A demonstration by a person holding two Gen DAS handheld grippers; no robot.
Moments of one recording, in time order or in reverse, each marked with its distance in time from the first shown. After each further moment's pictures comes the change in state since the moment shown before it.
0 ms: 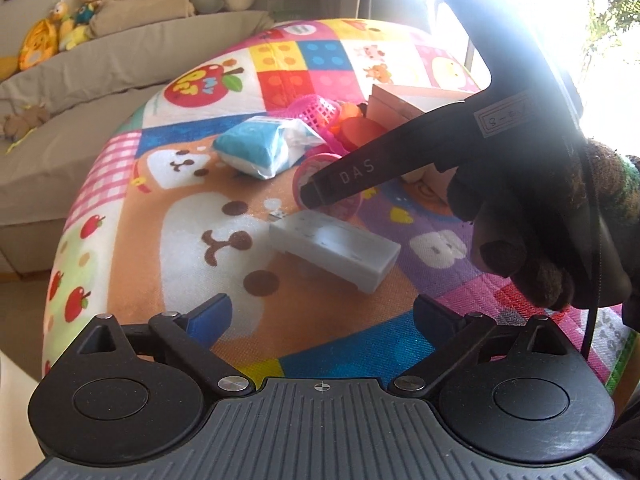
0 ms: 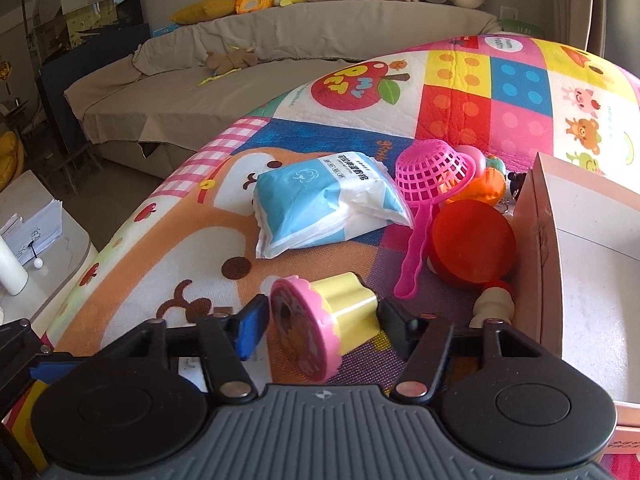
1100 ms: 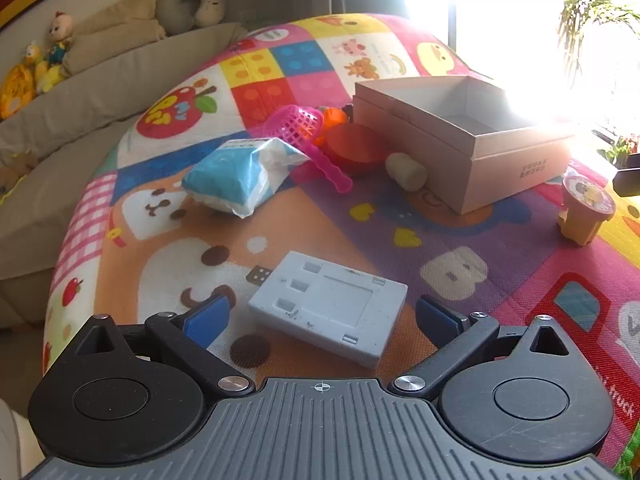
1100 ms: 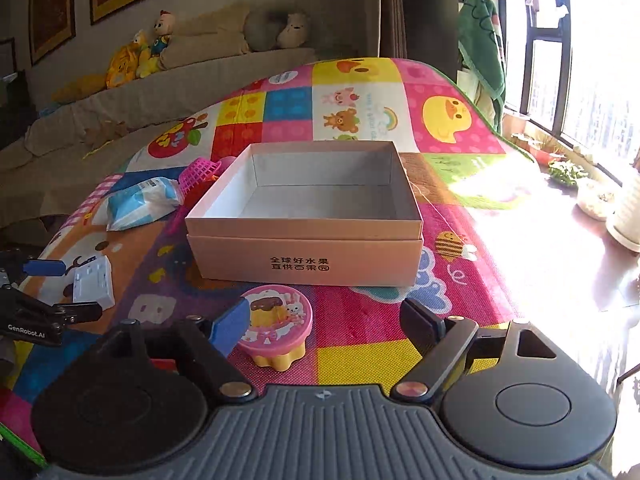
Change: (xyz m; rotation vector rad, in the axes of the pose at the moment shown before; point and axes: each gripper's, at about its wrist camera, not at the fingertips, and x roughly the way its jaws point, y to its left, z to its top) left arm 0.043 -0.013 0.026 0.142 0.001 0.017; right arm -0.181 -0.102 -0.123 0.238 -0.184 -0.307
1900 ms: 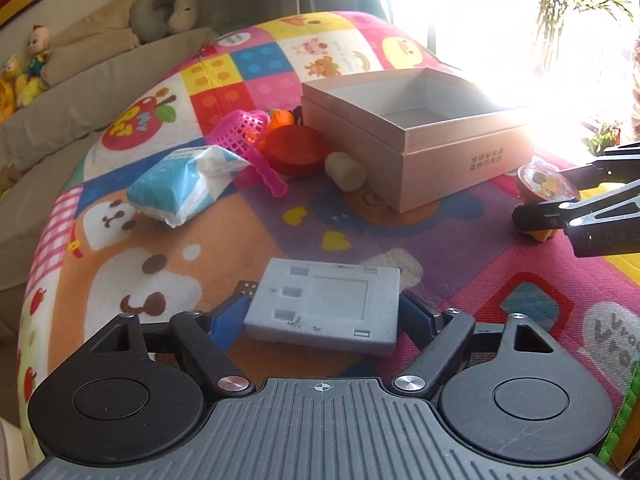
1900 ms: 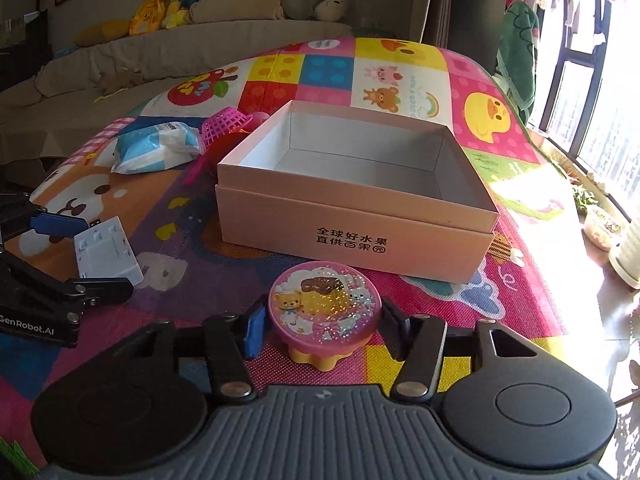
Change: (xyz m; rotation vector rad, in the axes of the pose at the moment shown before) left arm -0.003 -0.046 -0.001 0.056 -0.001 -0.026; right arm 0.045 0.039 -0.011 -0.134 0.080 -0.039
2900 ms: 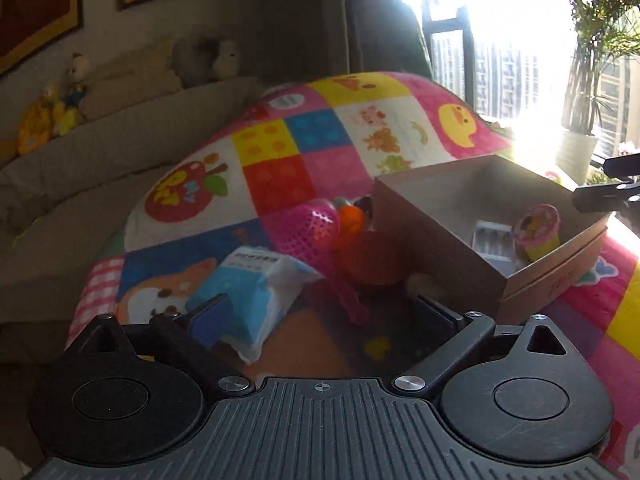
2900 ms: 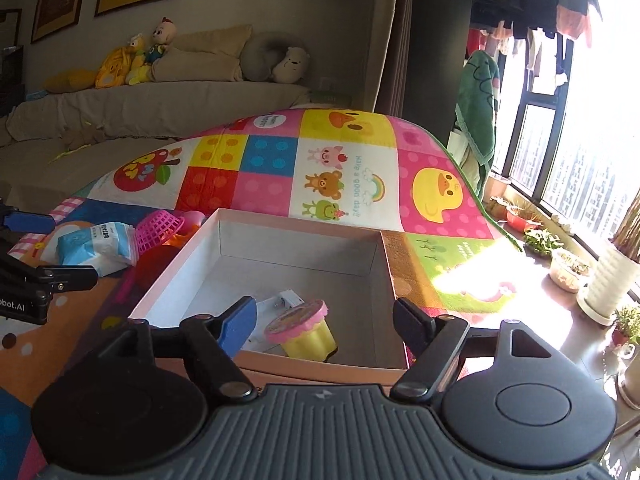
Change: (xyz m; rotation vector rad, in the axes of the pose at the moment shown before) left arm 0.030 0.050 0.058 -0.085 -0.131 0.124; right arm -0.003 -0.031 0.075 -0.016 -0.179 -0.089
